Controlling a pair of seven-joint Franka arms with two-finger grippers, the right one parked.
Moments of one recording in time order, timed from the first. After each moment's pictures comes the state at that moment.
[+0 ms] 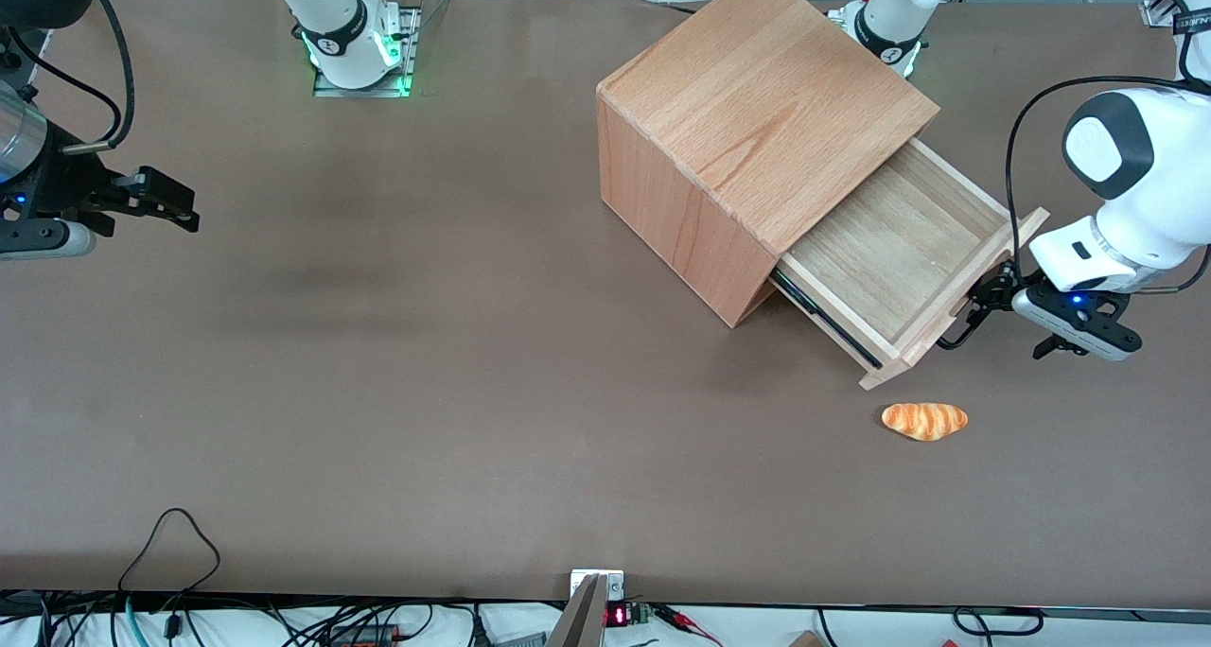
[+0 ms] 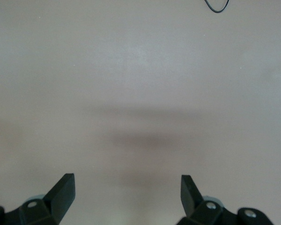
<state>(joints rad) -0.14 0.16 0.22 -1.98 -0.21 2.34 0.76</state>
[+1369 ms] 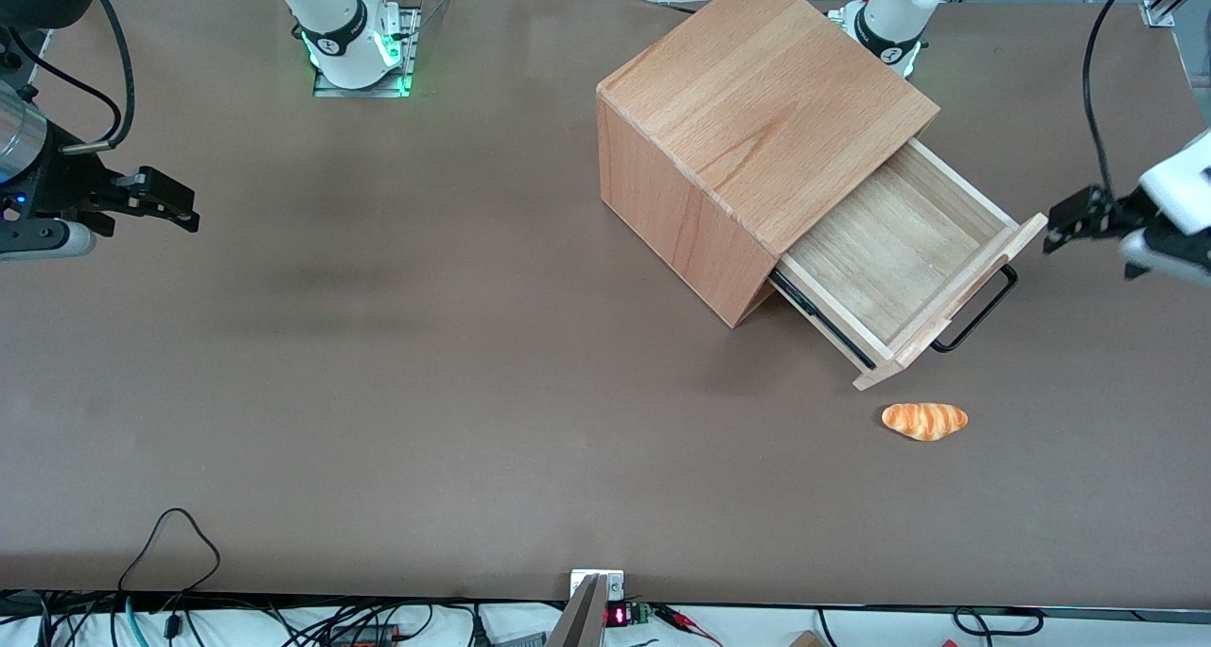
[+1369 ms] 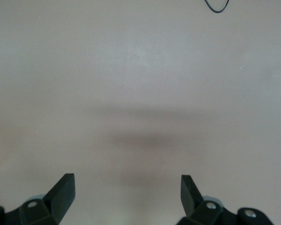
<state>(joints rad) -0.14 0.00 0.24 -1.71 -0.03 1.76 0.37</state>
